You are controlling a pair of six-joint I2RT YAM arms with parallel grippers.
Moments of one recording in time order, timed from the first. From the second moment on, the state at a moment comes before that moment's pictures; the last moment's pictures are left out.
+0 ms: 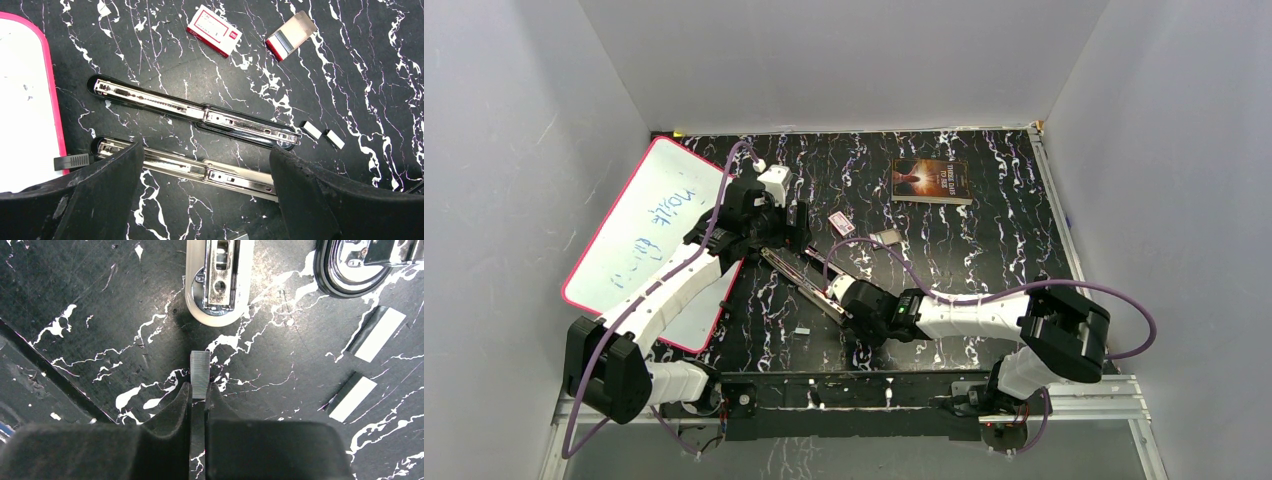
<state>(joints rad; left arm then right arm) -0.44 1.27 0.97 -0.37 0.12 -0.18 1.21 1.49 0.77 -0.33 0.10 0.21</state>
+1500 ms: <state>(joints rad) -0.44 0.87 0.67 0.45 0.75 -0.32 1.21 0.79 0.41 0.65 0.11 0.04</state>
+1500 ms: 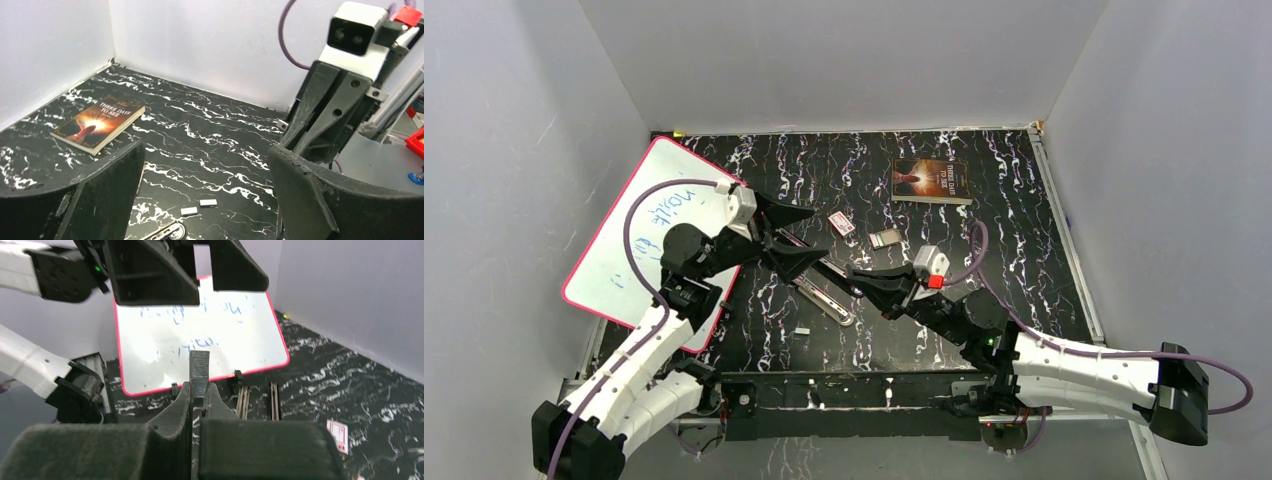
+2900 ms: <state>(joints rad) -0.52 0.87 0.63 0.75 1.05 -0.43 1.17 0.99 0.44 1.05 -0.20 -0.04</state>
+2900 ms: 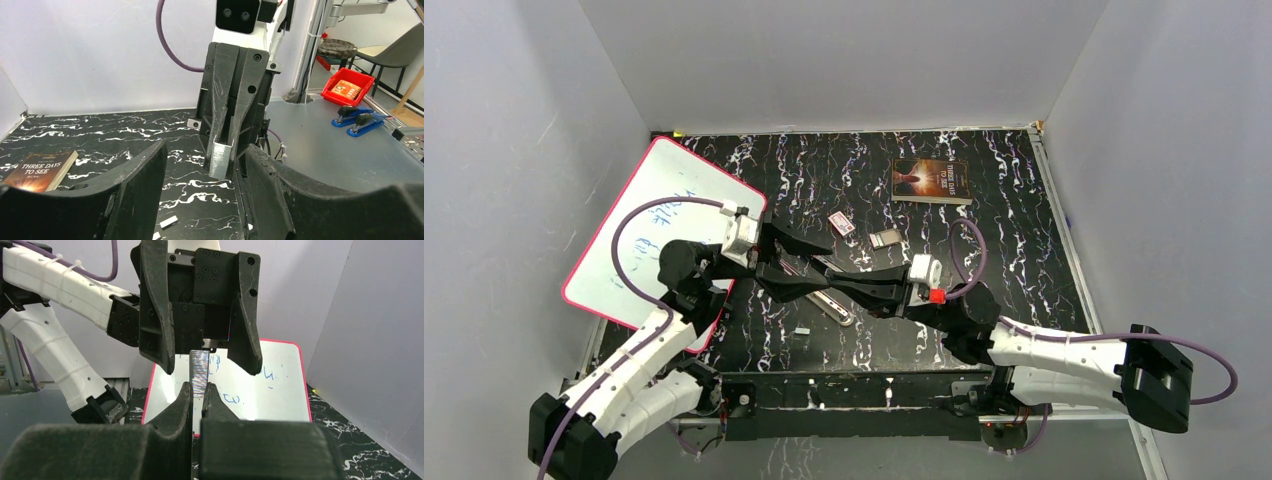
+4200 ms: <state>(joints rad) -0.57 0.86 0.63 0.76 1.05 -0.45 1.17 0.99 0.44 1.08 -0.22 -0.04</state>
